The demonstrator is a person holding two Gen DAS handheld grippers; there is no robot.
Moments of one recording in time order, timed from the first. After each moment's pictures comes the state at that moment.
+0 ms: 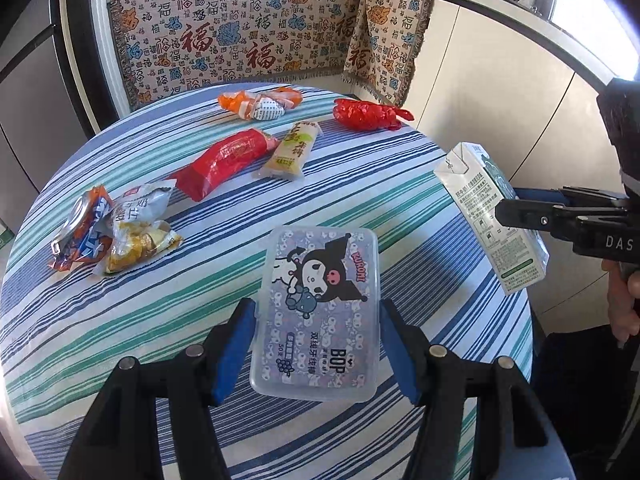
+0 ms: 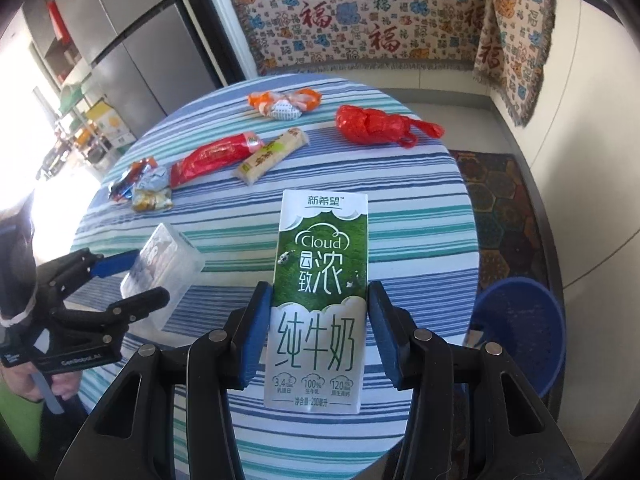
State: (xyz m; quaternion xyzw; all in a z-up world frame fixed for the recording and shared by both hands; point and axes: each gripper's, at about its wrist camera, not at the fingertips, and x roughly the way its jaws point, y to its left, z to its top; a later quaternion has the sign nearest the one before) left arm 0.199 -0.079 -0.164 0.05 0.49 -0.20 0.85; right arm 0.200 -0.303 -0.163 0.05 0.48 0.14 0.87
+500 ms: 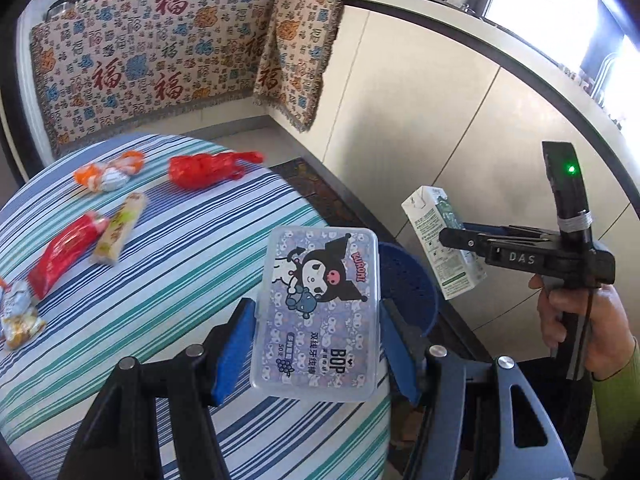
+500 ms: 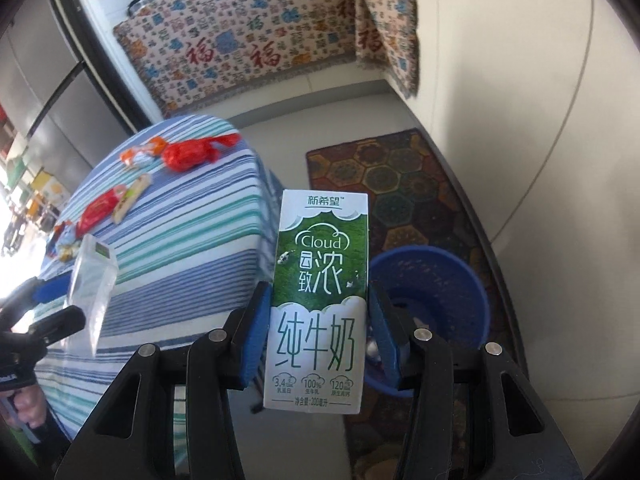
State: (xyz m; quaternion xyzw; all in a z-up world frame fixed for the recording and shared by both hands) left arm 0.196 -0.229 -0.130 0.03 0.46 -0.32 0.83; right arm 0.169 -0.487 -0.181 0.11 0.47 -0.01 0.87
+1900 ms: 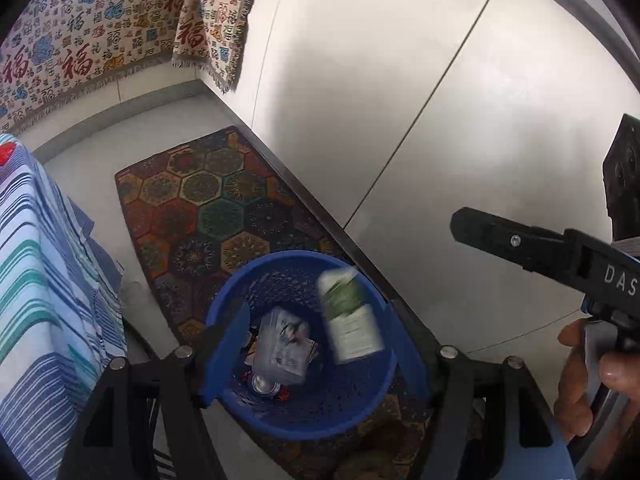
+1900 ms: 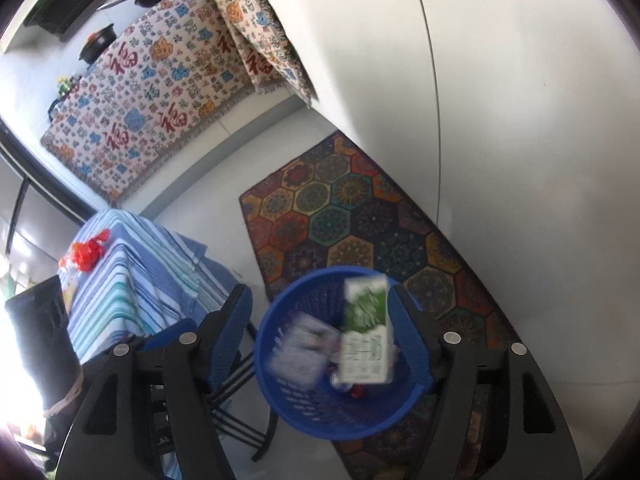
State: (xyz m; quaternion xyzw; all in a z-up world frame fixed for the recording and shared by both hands) left arm 0.255 -0.450 -0.253 0.03 0.50 -0.35 0.79; right arm 0.166 -0.631 -0.240 0.25 0.42 -0.09 0.87
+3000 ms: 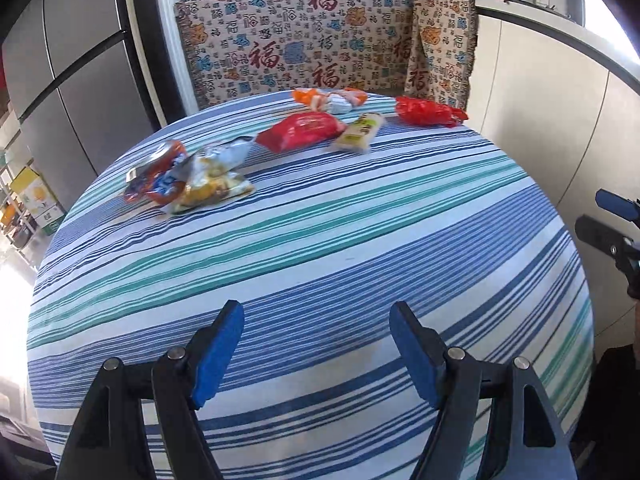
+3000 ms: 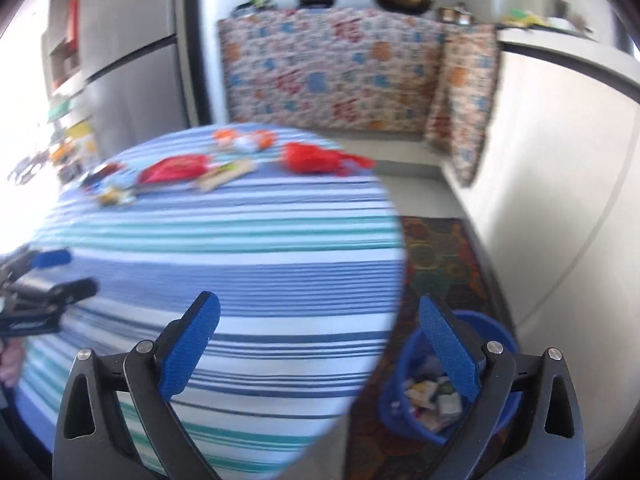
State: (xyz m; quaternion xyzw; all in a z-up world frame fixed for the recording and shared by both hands) left arm 0.139 -0.060 -0.200 0.07 0.43 -0.07 0.90; right arm 0.132 -0.287 -0.205 -0.04 0.36 0.10 0.93
